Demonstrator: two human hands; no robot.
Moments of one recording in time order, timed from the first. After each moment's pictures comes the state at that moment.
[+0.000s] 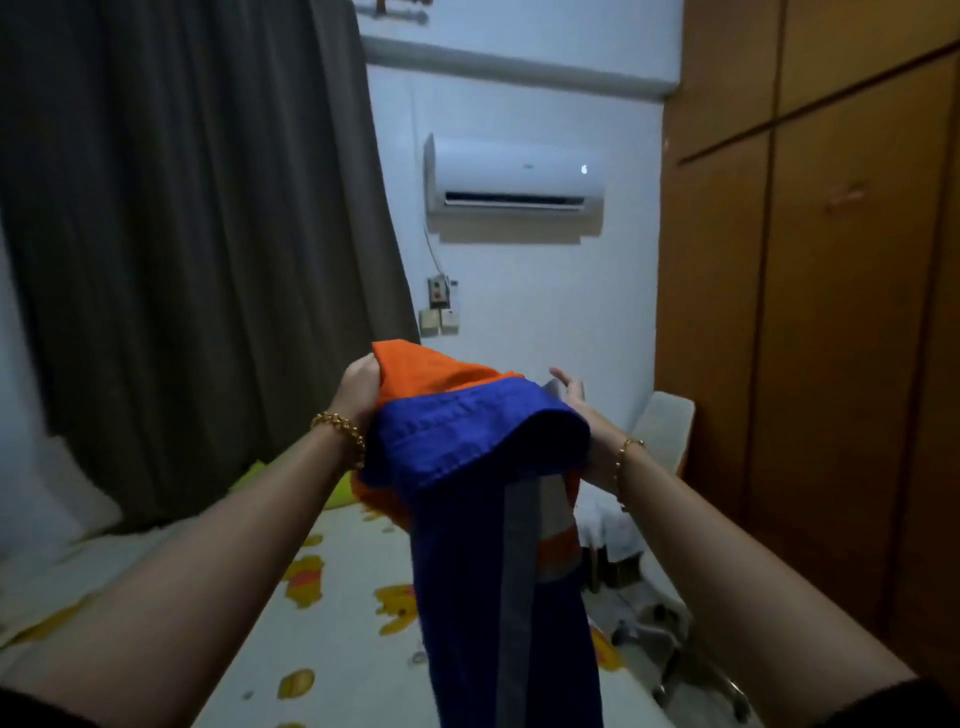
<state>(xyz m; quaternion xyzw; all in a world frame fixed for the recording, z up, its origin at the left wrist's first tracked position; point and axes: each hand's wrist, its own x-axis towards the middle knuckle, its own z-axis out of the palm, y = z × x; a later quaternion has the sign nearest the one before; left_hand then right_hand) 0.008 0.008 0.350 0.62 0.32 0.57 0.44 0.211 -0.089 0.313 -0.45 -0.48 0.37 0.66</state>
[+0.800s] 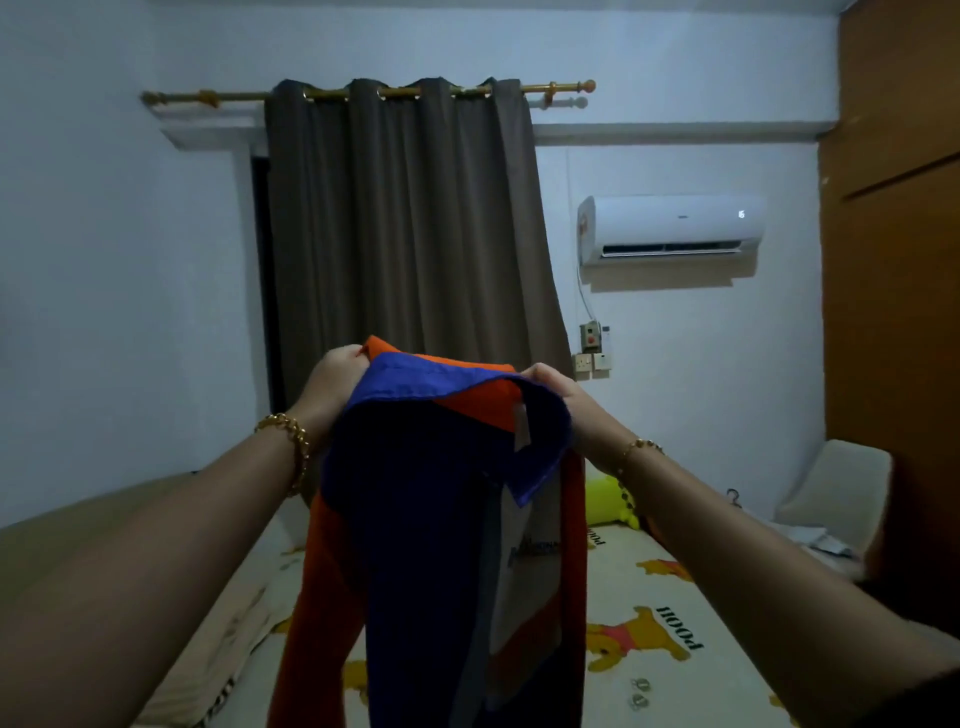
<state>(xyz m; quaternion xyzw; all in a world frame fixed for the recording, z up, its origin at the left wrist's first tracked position) -0.428 0.010 0.425 0.68 0.45 0.54 0.19 -0.189 -0.044 0.386 -0.41 -0.72 0.24 0.51</state>
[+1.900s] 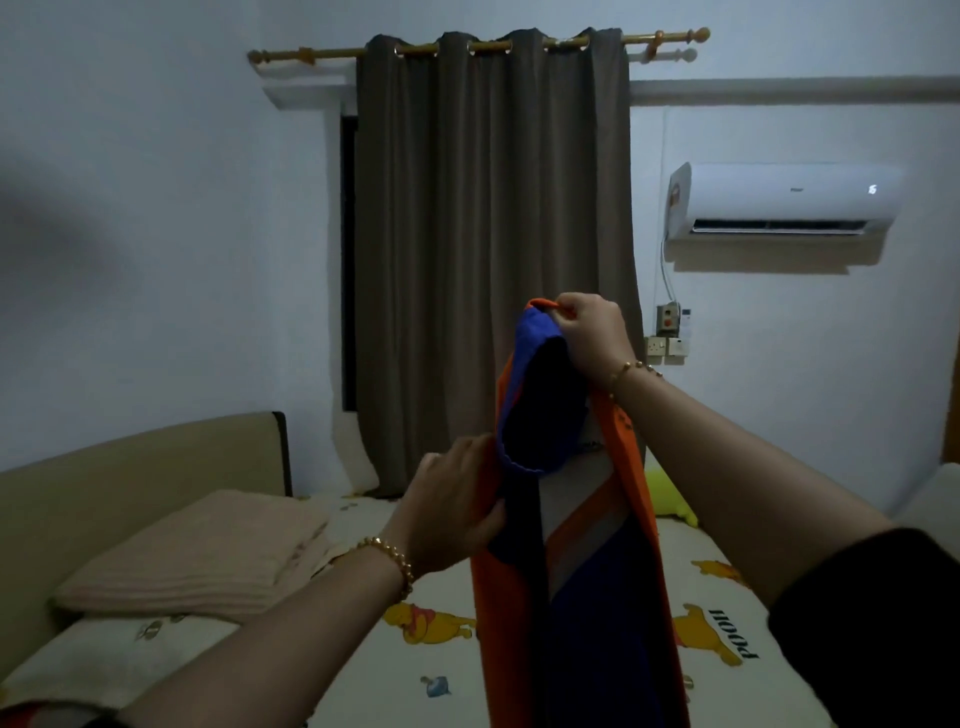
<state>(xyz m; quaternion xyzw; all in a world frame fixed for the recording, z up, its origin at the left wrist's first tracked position) -0.418 0.010 0.250 0.83 0.35 0.38 -0.19 -0.225 0.035 0.412 -0.49 -0.69 -0.04 0.53</state>
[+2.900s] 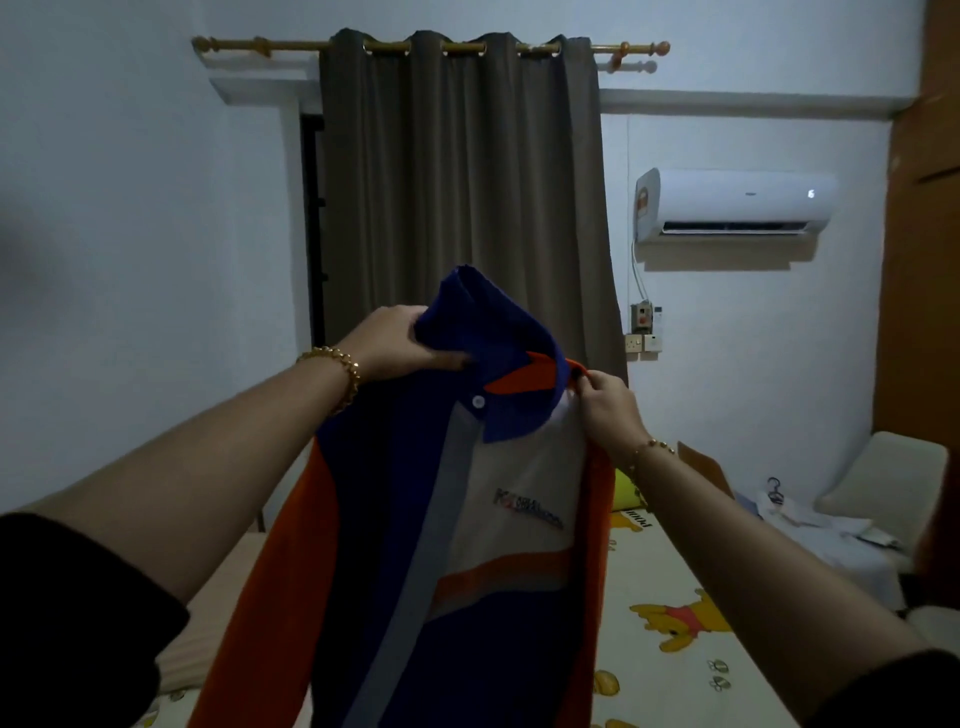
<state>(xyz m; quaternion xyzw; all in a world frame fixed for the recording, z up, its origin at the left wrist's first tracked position) -0.603 0.094 0.425 0.85 0.40 0.34 0.07 -0.354 0.077 0.337 -0.56 -0.57 0.12 0.59</state>
